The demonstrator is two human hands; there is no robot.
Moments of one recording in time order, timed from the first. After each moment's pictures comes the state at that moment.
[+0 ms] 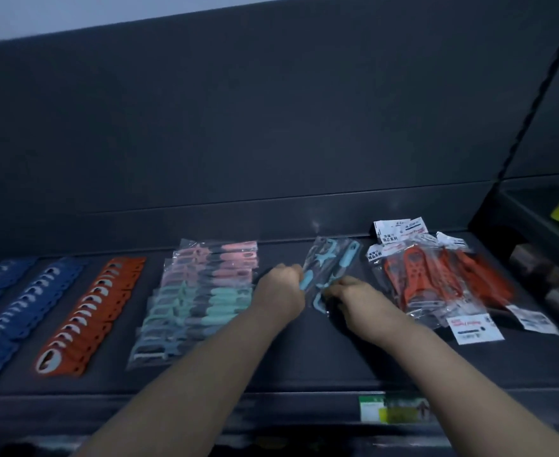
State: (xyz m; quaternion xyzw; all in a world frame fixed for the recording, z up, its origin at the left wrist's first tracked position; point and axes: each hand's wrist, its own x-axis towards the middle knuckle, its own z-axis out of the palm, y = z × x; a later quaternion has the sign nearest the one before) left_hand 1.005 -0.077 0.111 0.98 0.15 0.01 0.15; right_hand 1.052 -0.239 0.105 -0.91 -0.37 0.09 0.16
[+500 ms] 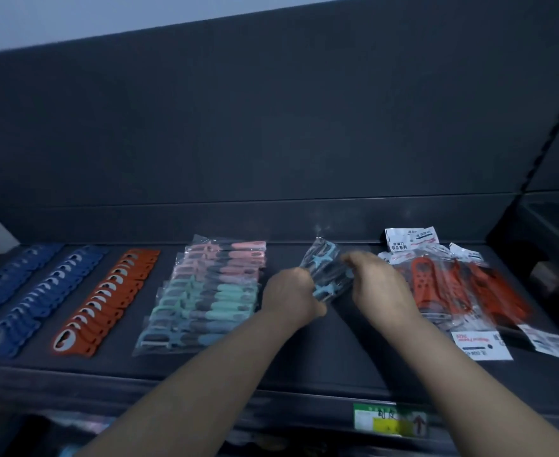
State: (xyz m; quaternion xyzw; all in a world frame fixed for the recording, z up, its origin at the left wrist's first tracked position) left_hand 1.003 -0.101 0.120 0.97 0.20 0.04 0.12; right_hand 1.063 -0.242 0.130 -0.91 -0.31 -0.08 0.25
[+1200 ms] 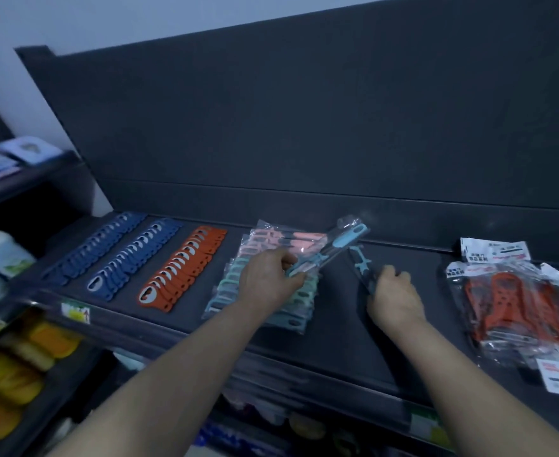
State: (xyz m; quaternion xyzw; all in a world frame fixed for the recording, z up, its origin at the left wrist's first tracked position) left_hand 0.916 -0.009 0.134 0.90 0.30 0.21 0.23; right_hand 1.033 -0.175 0.112 -0.95 -0.20 0.11 0.20
